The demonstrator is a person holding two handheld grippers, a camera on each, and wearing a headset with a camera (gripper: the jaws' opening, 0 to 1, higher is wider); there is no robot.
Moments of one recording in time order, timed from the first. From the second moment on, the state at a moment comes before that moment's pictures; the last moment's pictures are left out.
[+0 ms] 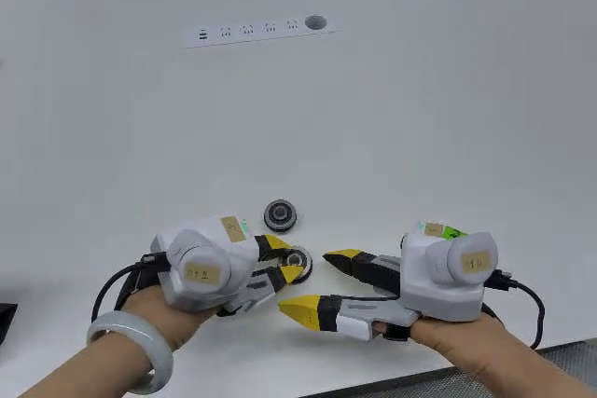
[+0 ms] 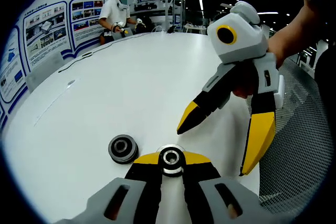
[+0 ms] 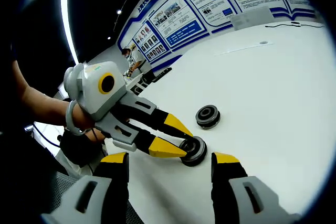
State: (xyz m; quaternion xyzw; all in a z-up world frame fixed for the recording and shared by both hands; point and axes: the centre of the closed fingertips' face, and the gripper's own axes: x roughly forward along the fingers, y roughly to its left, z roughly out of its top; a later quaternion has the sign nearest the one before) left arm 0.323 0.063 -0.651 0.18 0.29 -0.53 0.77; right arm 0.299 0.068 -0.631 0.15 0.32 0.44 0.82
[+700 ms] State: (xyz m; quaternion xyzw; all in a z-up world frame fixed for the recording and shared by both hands) left arm 0.323 0.065 -0.654 0.19 0.28 -0.54 0.77; right arm 0.313 0.066 -0.635 0.22 0.33 0.41 0.82
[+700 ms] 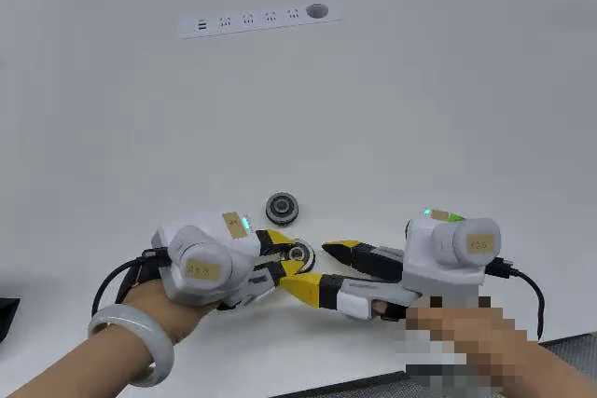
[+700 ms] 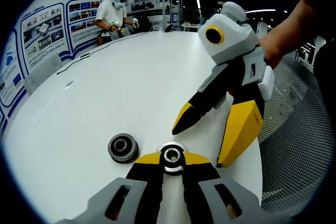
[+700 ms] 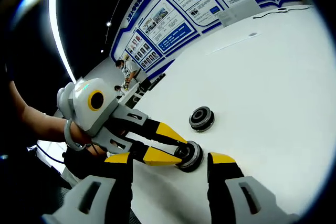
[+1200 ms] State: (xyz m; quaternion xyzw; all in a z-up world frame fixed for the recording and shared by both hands) left arm 0.323 0.065 -0.654 0.19 0.28 -0.54 0.77; right arm 0.324 0.068 -0.641 0.27 0.35 0.39 0.81
